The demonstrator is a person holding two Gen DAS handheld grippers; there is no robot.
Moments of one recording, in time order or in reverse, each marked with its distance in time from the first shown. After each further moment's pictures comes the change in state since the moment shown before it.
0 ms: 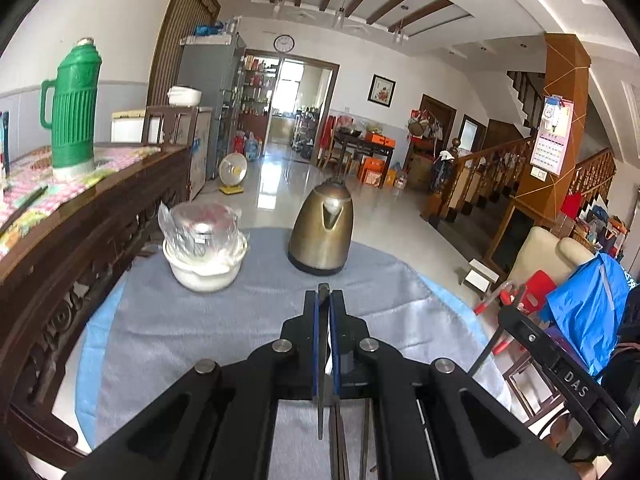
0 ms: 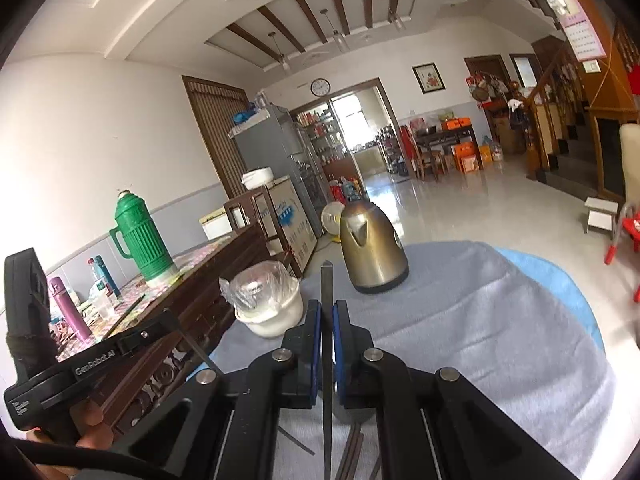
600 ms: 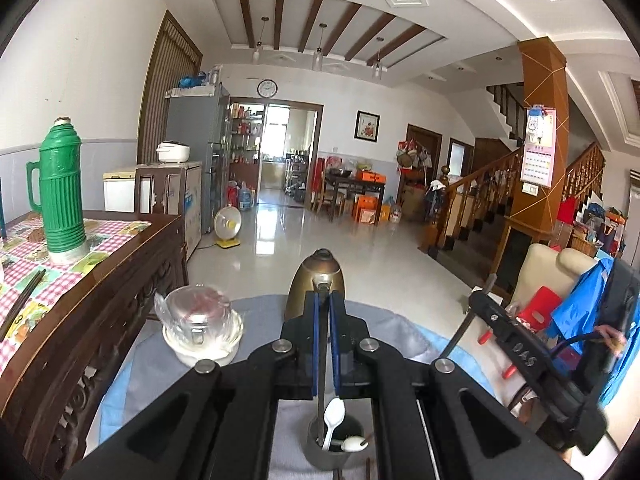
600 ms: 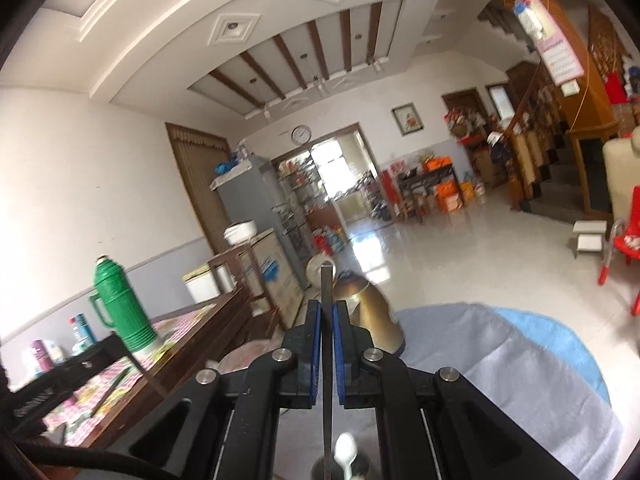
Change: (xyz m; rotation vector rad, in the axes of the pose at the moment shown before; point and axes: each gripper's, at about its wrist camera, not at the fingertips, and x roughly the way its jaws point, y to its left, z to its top) left arm -0.009 -0.026 0.074 0.091 -0.155 -0.003; right arm 0.043 0.008 0.074 0.040 -0.192 -0.079
